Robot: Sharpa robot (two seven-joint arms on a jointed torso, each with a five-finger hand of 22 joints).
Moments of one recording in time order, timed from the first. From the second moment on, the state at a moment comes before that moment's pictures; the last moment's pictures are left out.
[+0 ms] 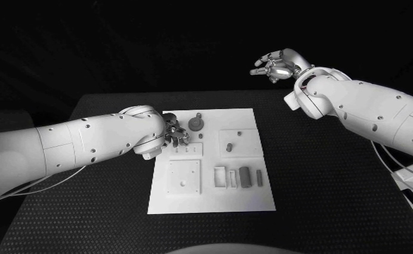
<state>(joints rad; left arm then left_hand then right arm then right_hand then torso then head) 1.30 -0.67 -0.24 1.35 -0.95 -0.10 -0.59 0.88 0.06 0.54 -0.20 0.40 1.04 0.08 0.32 0.61 1.41 -0.06 0.53 0.88 1.40 -0.14 1.19 1.13 0.02 1.44 -0.23 0.90 1.20 1.31 -0.59 -0.03 1.04 -0.83 -0.38 0.11 0.98 -0.09 0.41 -0.29 0.05 0.80 0.16 0.23 0.62 0.95 0.06 1.01 1.12 1.06 -0.04 1.37 0.95 0.22 0.98 -0.01 0.99 1.29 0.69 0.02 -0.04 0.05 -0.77</state>
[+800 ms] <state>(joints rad) 1.27 -0.66 -0.24 1.35 -1.01 -0.10 -0.59 0.85 0.07 0.56 -0.19 0.40 1.04 0.08 0.32 0.61 1.41 -0.06 0.54 0.87 1.40 -0.14 1.20 1.12 0.02 1.44 -0.23 0.90 1.20 1.31 -0.59 -0.03 1.04 -0.83 -0.37 0.11 0.98 -0.08 0.41 -0.29 0.05 0.80 0.16 0.23 0.62 0.94 0.06 1.01 1.12 1.06 -0.05 1.37 0.95 0.22 0.99 -0.01 0.99 1.29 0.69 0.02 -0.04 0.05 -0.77</state>
